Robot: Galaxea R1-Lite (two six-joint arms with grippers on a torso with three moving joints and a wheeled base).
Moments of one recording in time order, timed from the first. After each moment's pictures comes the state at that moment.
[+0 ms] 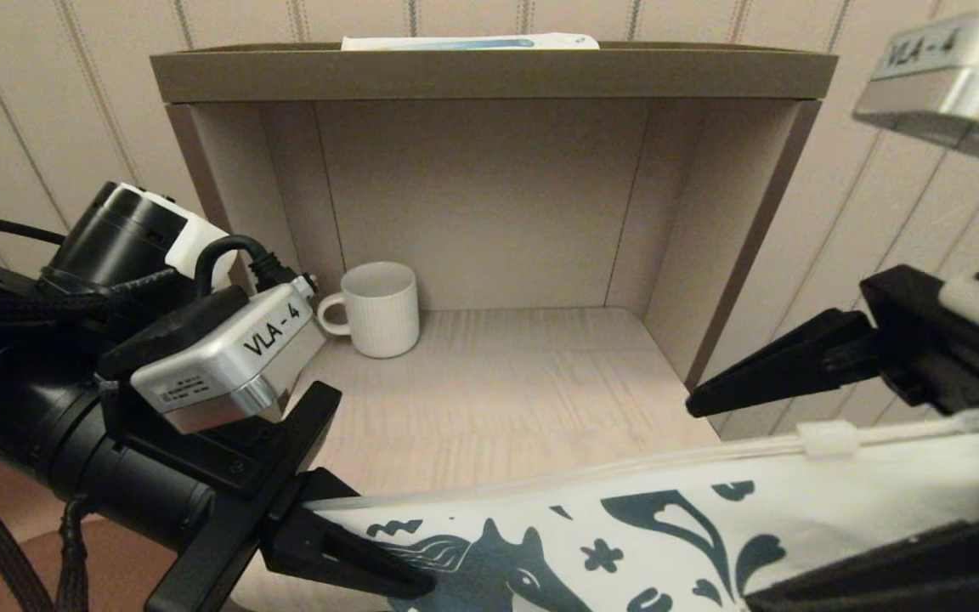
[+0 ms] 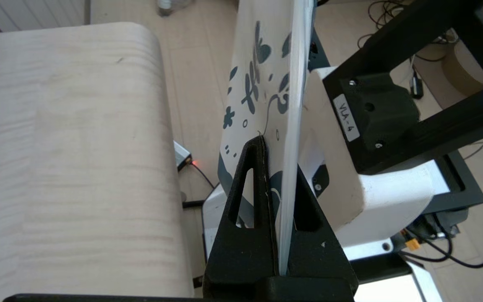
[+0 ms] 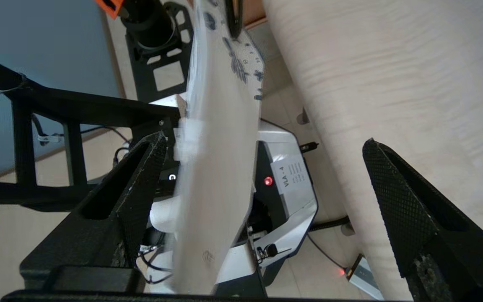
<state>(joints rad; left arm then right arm) -0.65 1.49 -1.14 0.48 -0.97 0.77 0.80 1.41 -1.65 0.87 0.47 -0.17</state>
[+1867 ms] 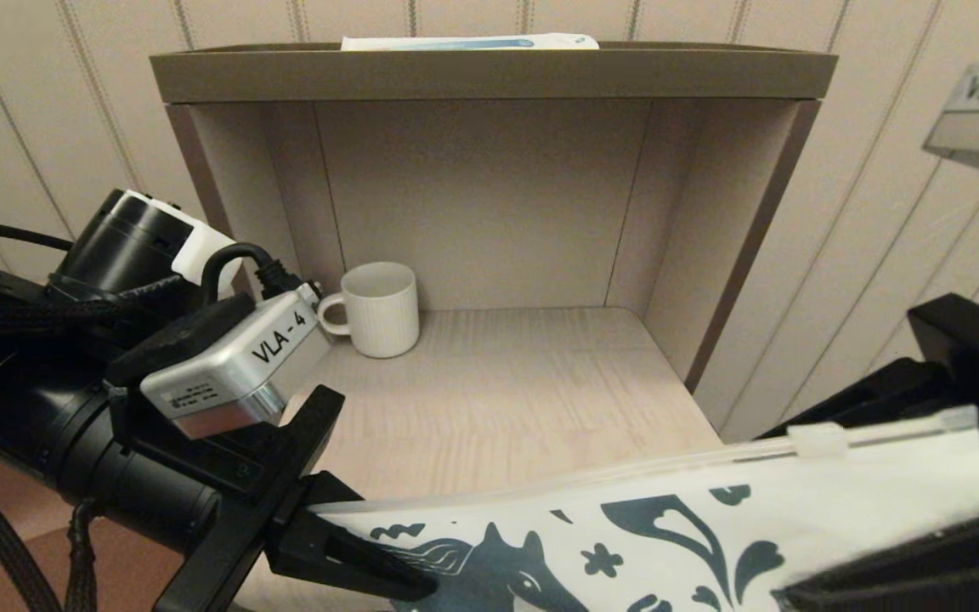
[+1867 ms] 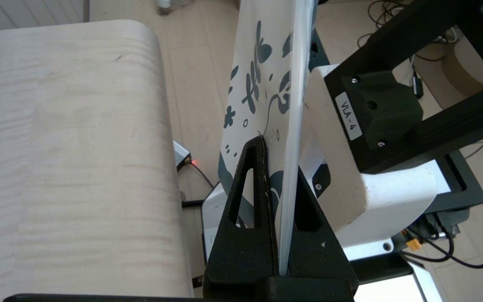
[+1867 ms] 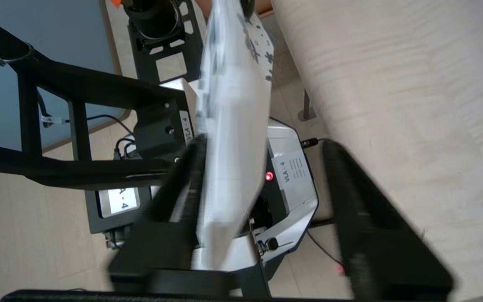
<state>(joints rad) -0.65 1.49 -1.13 0.46 -0.97 0.77 0.80 1.35 -1.57 0.85 0.47 -0.18</state>
